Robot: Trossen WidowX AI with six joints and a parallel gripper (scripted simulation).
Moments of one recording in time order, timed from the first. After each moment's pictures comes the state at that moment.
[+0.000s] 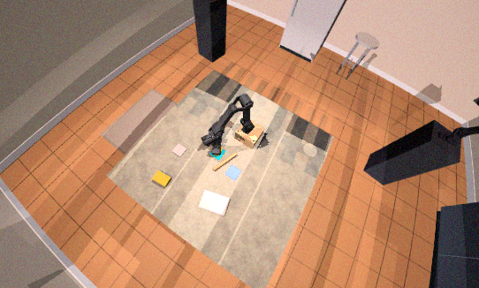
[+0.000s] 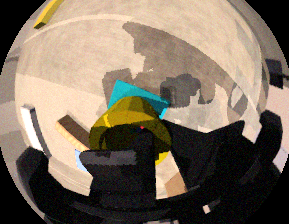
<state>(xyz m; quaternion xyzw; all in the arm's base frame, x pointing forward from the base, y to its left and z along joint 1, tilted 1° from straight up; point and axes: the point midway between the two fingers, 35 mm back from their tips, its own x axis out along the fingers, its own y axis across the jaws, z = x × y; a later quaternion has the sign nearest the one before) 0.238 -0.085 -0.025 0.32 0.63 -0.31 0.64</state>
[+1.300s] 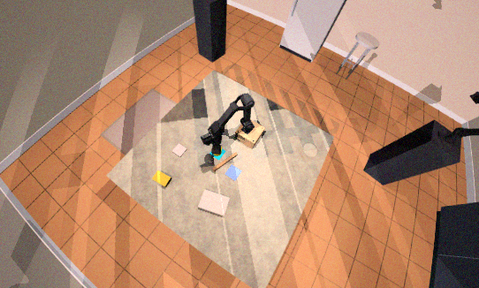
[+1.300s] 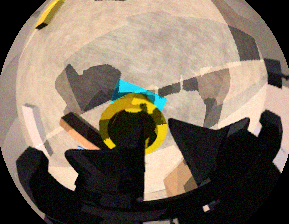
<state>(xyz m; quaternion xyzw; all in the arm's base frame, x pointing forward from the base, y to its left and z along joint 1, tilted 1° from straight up) 0.238 -0.085 -0.011 0.32 0.63 -0.31 0.63</state>
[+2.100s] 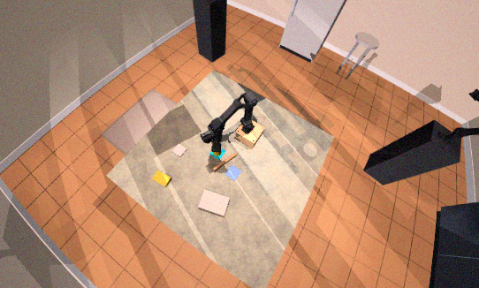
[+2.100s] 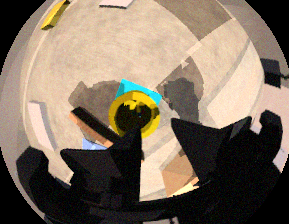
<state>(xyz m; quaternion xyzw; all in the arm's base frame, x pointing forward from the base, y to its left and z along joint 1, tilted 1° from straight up) 0.237 -0.084 0.022 0.32 0.63 -0.31 0.63</state>
